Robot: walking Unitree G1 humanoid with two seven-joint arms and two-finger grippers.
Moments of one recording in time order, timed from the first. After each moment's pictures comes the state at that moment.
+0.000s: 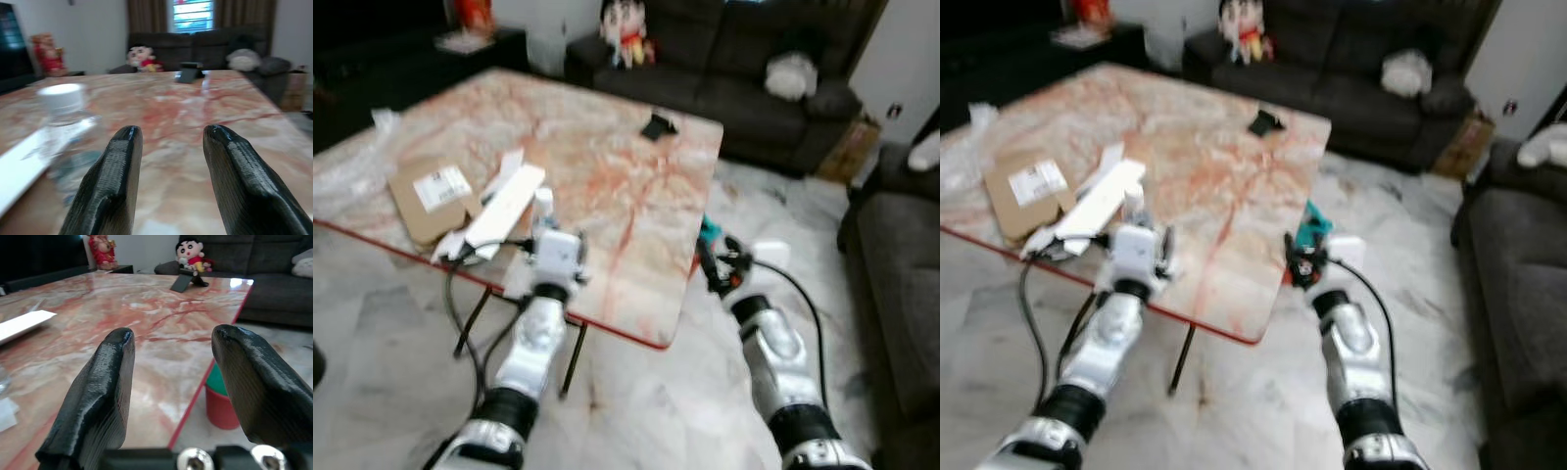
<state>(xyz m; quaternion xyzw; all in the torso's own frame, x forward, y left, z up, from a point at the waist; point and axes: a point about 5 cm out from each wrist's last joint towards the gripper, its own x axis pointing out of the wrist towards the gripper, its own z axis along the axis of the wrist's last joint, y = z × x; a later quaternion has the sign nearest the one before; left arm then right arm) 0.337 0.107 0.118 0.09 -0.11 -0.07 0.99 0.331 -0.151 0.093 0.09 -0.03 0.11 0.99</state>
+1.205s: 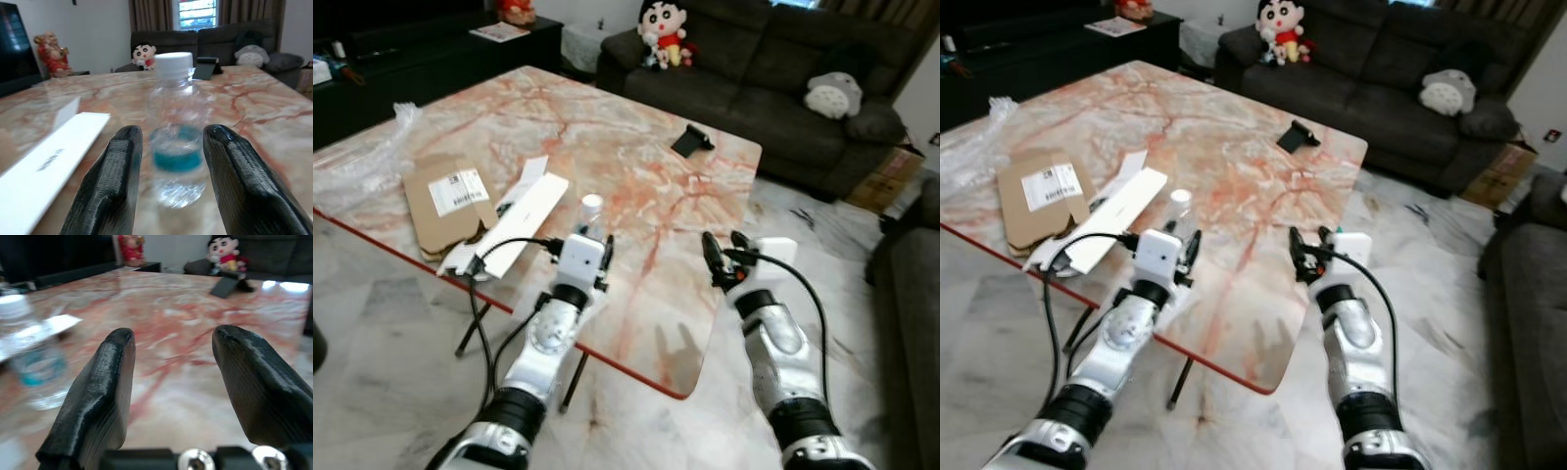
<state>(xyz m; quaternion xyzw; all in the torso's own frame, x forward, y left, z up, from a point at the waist) 0.333 0.107 0.116 0.11 -0.11 -0.11 0.98 0.334 -0.137 0.097 0.11 -0.04 0.13 0.99</state>
